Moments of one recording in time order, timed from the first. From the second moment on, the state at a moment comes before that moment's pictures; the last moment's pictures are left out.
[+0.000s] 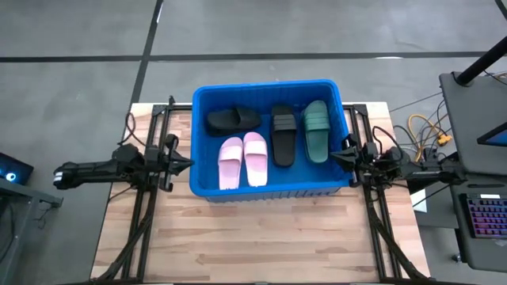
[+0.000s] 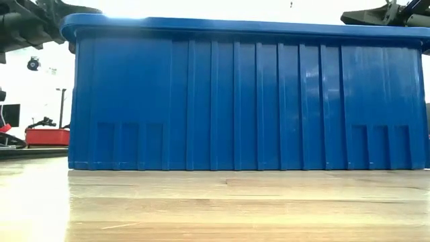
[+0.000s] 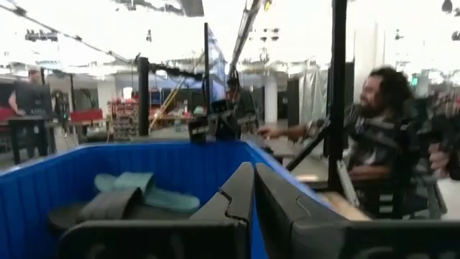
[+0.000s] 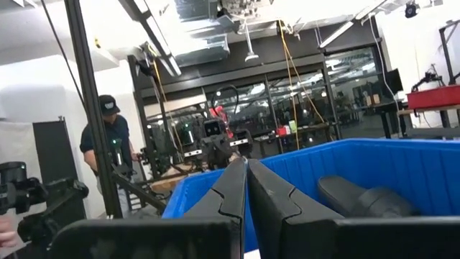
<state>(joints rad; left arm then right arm) 0.07 0.15 0.12 0.24 0.11 -0.01 0.01 0.08 0.01 0.41 0.10 0.20</state>
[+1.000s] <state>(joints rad) 0.07 0.03 0.11 0.10 0.12 -0.10 0.01 0.10 0.01 0.40 0.11 0.11</state>
